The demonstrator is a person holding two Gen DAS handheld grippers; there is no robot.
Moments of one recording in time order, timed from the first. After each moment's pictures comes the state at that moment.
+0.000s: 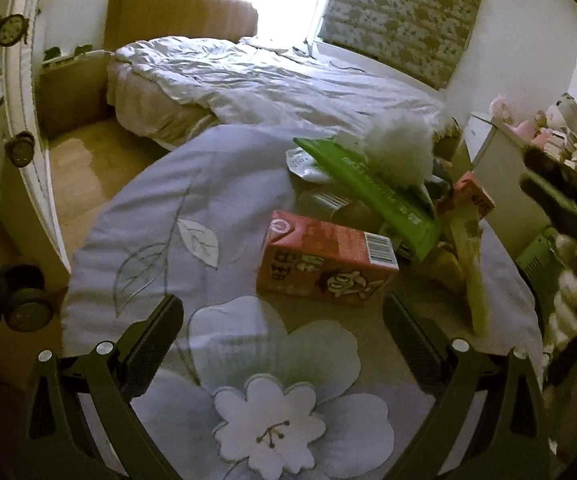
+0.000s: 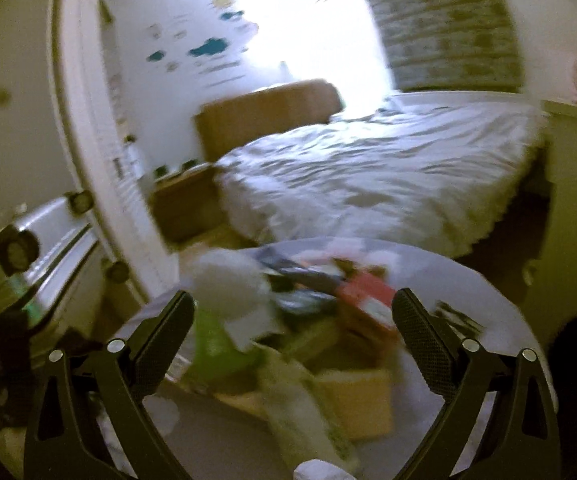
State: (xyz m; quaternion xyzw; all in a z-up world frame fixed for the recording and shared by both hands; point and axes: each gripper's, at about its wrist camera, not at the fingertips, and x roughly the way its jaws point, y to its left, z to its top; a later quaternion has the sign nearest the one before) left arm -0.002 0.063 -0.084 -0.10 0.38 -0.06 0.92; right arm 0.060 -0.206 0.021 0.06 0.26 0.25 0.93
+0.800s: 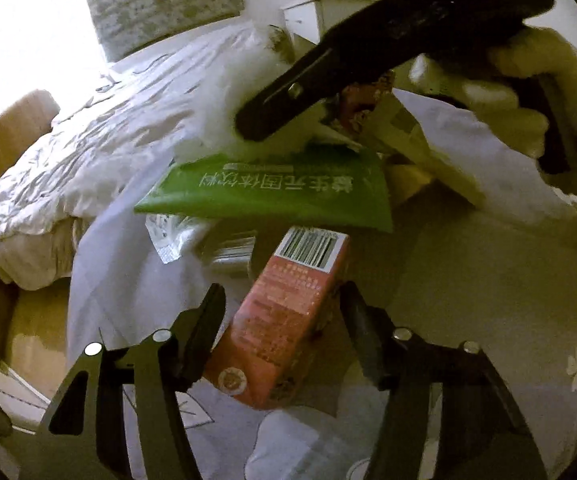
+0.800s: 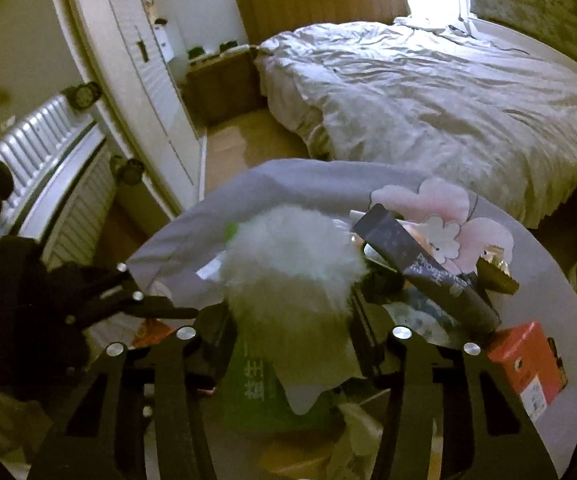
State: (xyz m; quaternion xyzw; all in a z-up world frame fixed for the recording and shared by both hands) left arm 0.044 0.034 -0.085 0.22 0.36 -0.31 0.85; right arm 0.137 -0.106 -0.003 -0.03 0.42 0.30 0.86
